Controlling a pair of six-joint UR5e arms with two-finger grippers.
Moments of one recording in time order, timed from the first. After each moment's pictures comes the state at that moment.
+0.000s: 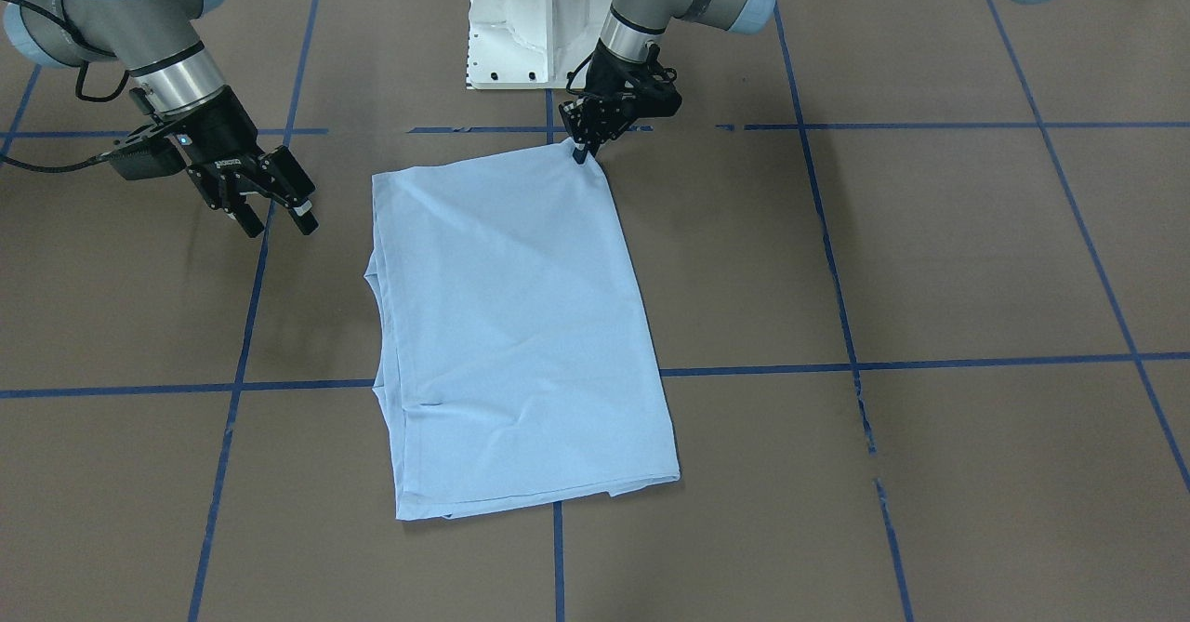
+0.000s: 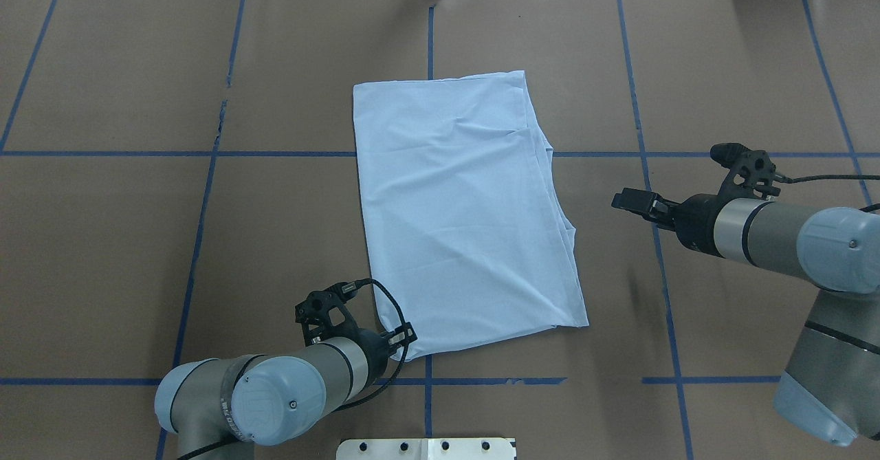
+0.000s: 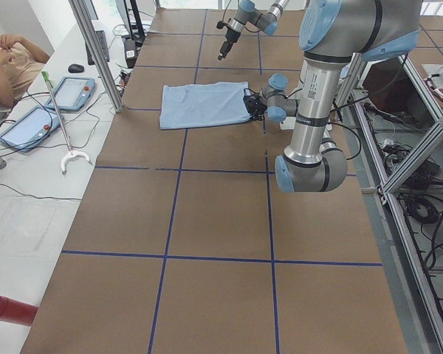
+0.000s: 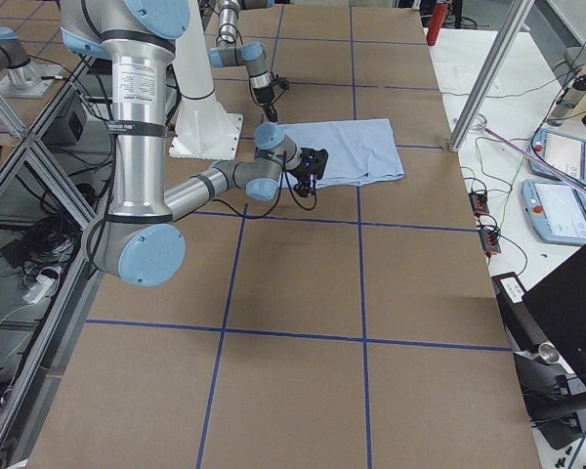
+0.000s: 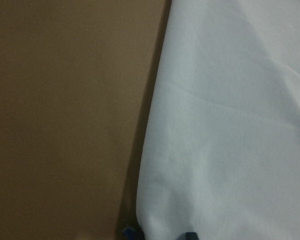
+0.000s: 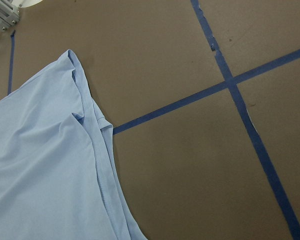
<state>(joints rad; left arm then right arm) -0.13 -2.01 -1.78 -2.06 -1.38 -1.89 0.57 -1.61 1.94 -0.76 1.60 1.58</state>
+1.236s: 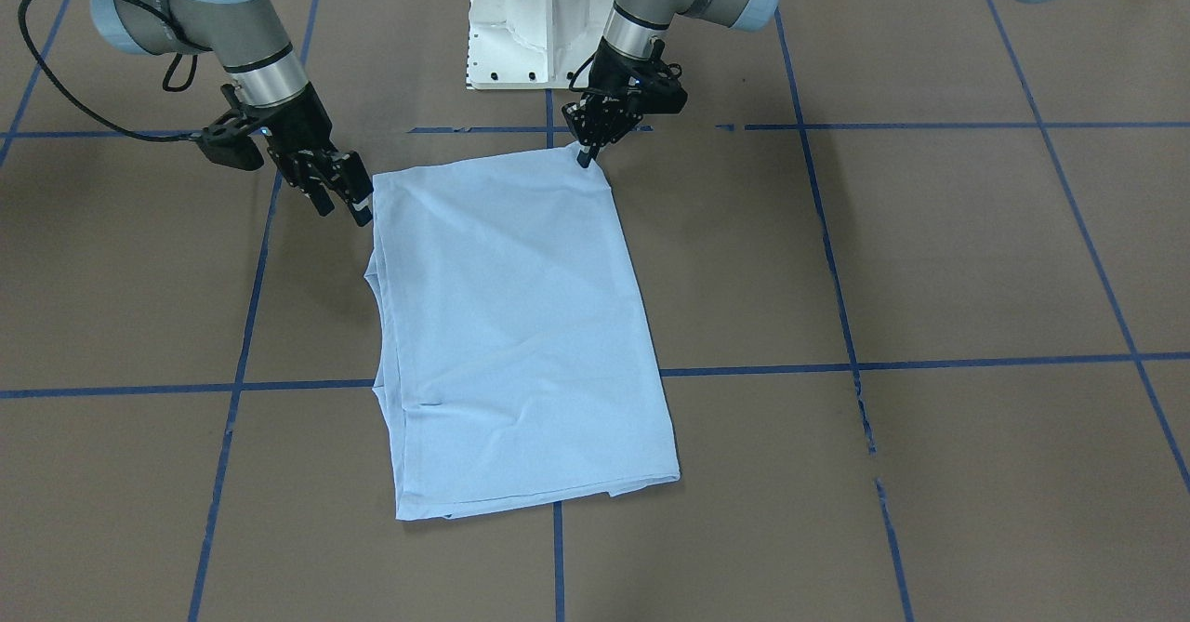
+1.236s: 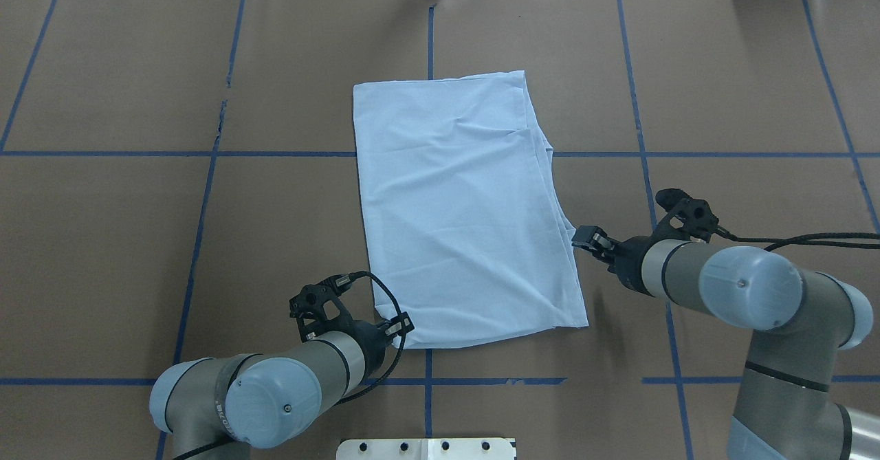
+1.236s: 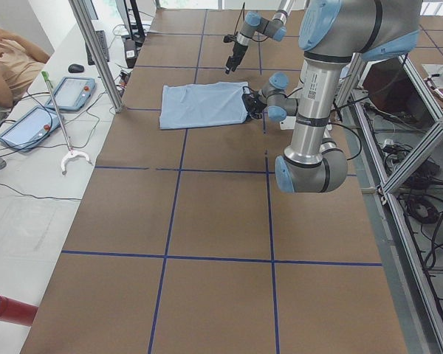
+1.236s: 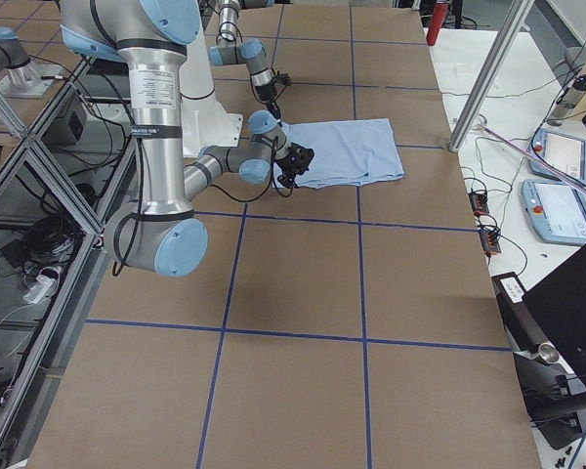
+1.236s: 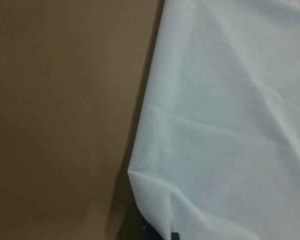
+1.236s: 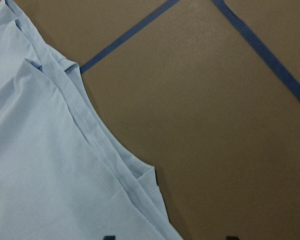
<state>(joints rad) -0.13 -2.01 -1.80 -2.06 -1.31 -1.89 0.40 -1.48 1.97 -1.07 1.53 1.88</state>
